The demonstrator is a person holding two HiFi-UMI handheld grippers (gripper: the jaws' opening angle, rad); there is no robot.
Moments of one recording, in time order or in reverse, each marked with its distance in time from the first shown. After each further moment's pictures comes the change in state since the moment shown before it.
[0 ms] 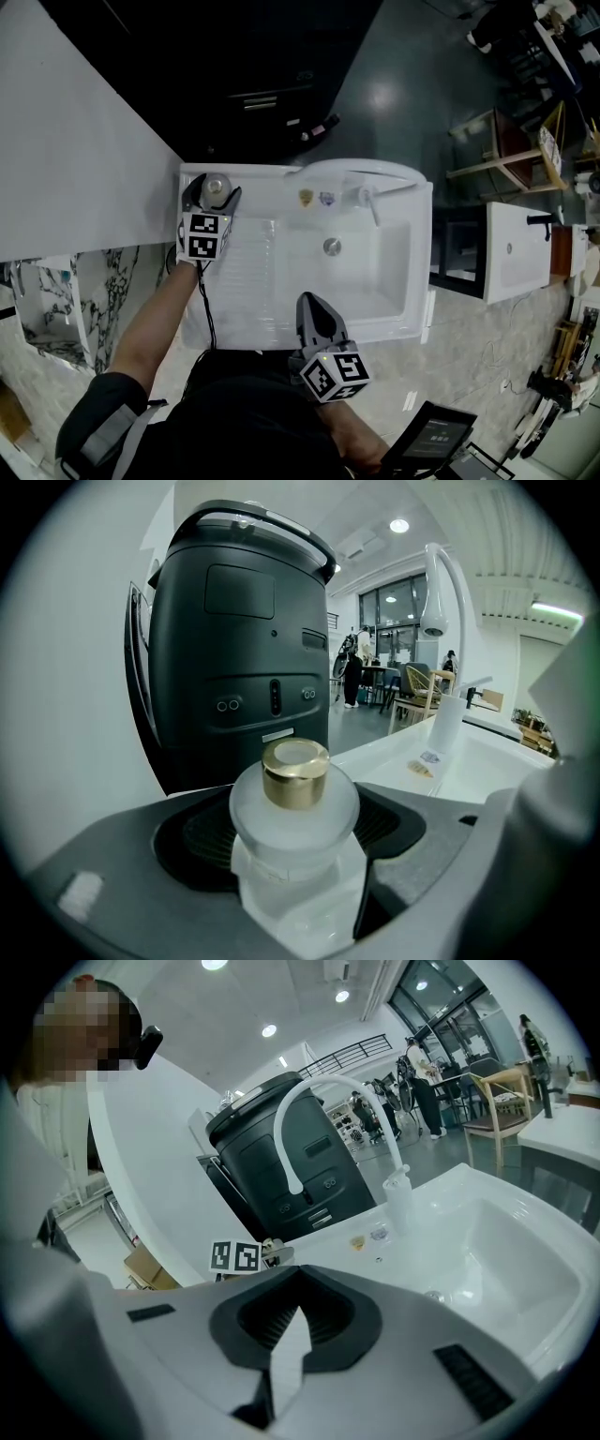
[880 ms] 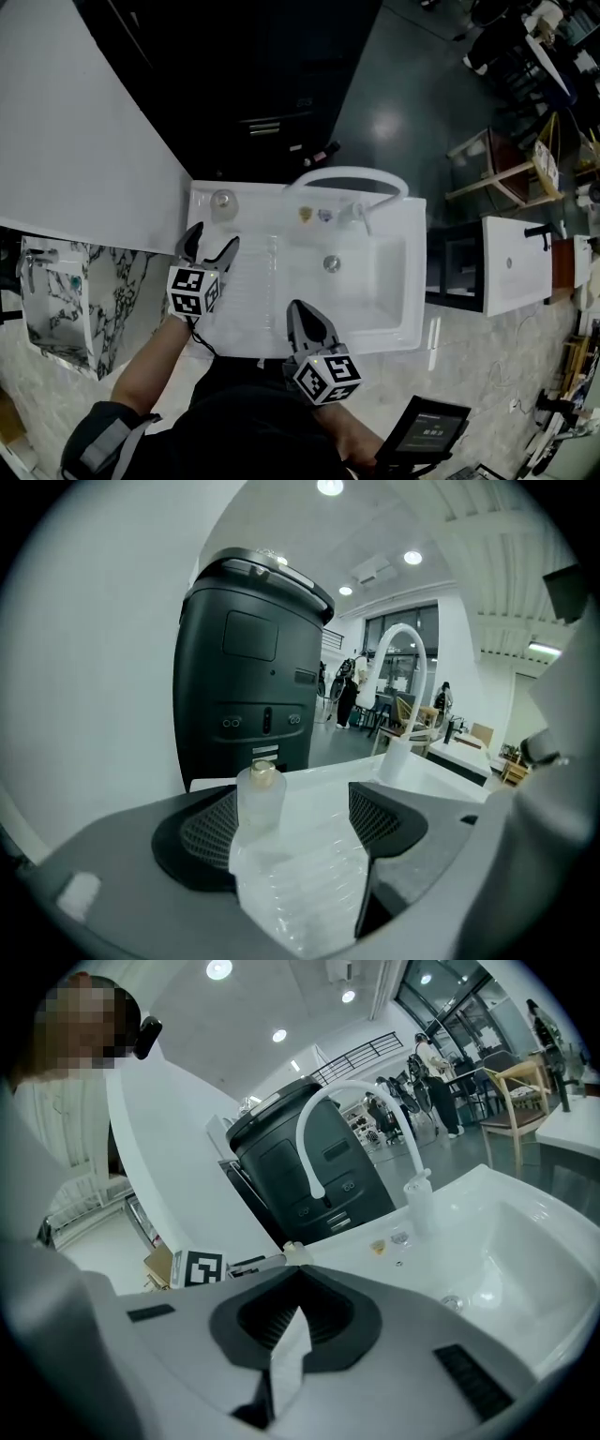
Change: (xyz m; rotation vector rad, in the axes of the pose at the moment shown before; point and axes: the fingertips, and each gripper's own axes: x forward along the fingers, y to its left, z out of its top) left arm -0.117 -0.037 0.016 -0.122 -0.079 -0.070; right arm -0.008 0.023 0.001 -0.019 -0.018 0.108
